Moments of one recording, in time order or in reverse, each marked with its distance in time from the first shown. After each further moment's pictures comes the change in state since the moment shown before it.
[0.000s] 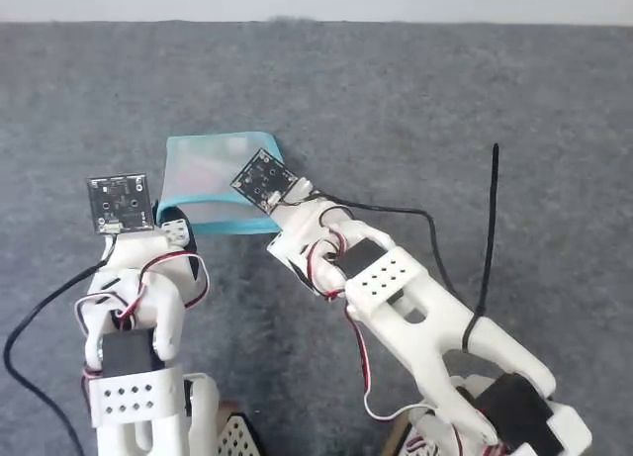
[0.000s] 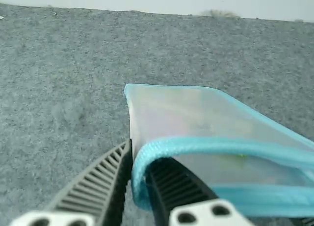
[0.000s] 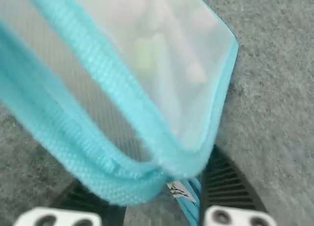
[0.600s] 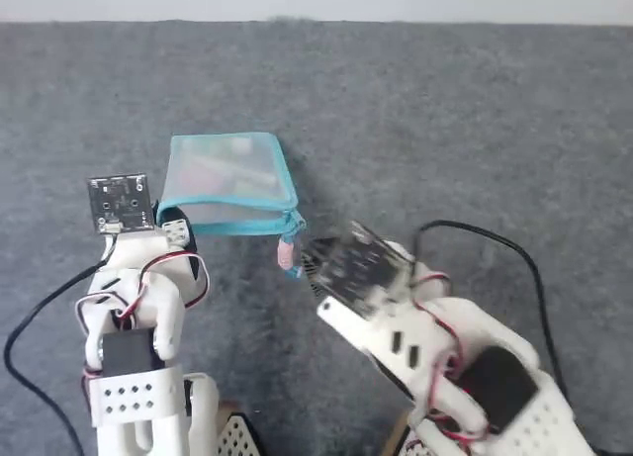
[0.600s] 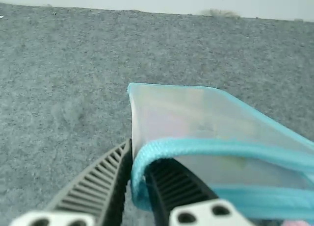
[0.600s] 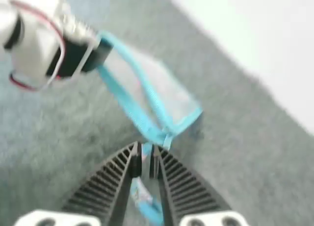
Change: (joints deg) left arm 0.1 0.0 0.0 0.0 0.0; right arm -4.4 -54.9 0.0 36.1 0.1
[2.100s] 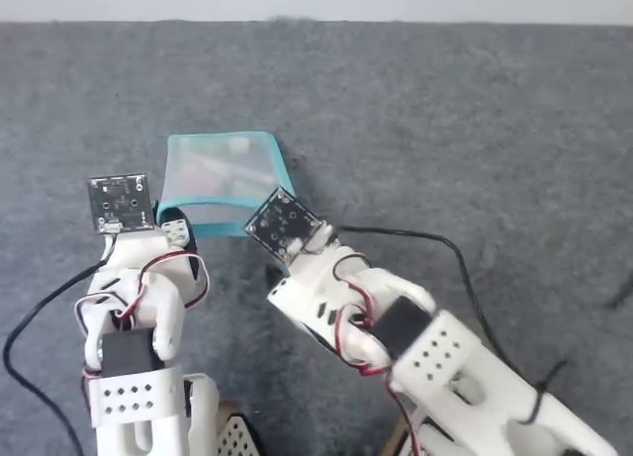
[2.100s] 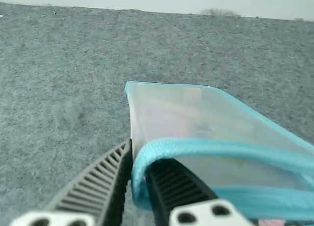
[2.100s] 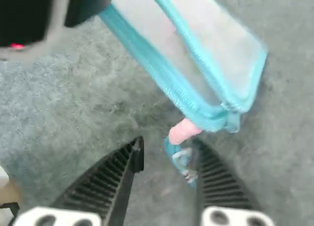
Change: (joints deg) left arm -0.1 0.1 0.0 0.0 0.0; right arm -4.9 25.5 8.5 -18.0 -11.5
